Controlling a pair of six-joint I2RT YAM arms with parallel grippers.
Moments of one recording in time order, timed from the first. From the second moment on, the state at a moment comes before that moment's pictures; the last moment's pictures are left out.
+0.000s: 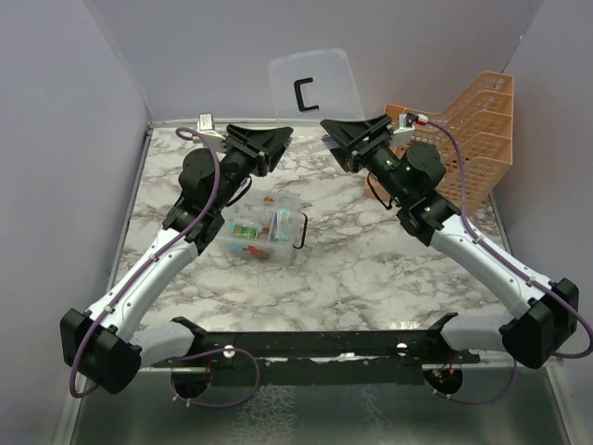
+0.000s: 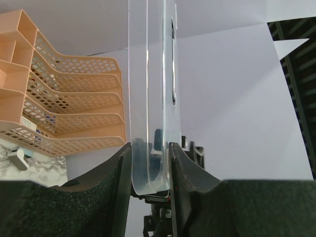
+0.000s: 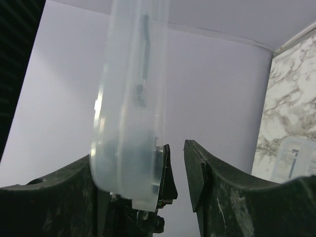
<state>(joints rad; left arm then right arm) -0.50 1.15 1.06 0.22 0.08 -1.47 0.61 1.25 1.13 0.31 -0.02 1.34</state>
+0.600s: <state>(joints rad) -0.50 1.13 1.06 0.15 0.03 -1.40 0.61 1.31 1.14 0.35 -0.04 1.41</state>
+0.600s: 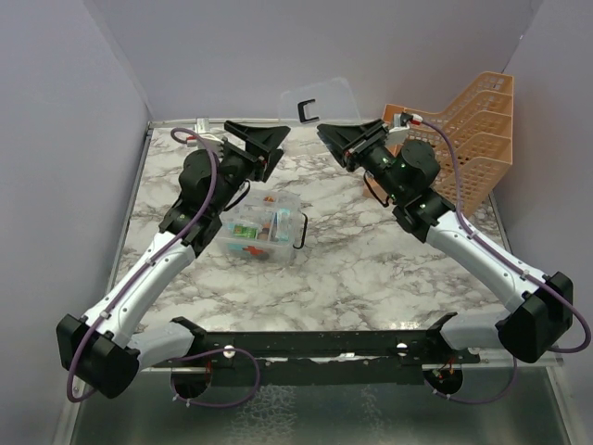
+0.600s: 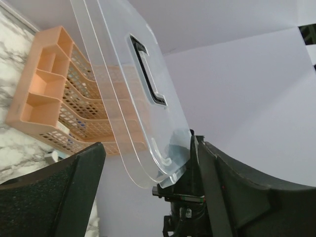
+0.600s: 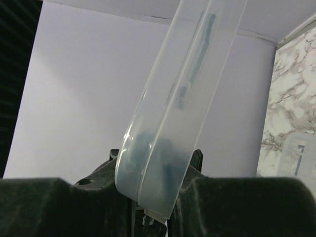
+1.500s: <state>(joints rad) -0.29 1.30 1.71 -0.65 -0.17 -0.47 0.63 1.66 1.39 0.09 -0.79 1.11</state>
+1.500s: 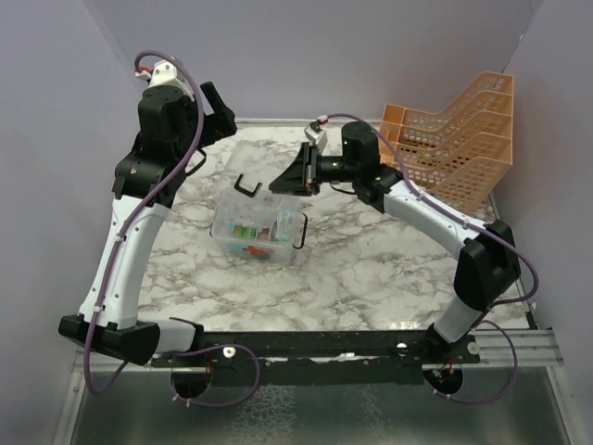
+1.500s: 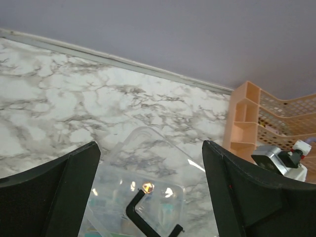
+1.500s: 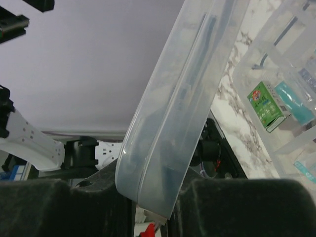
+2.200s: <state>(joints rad) 0.03 1.22 1.27 -0.68 0.14 -0.44 0.64 1.85 1.41 0.16 -1.05 1.21</state>
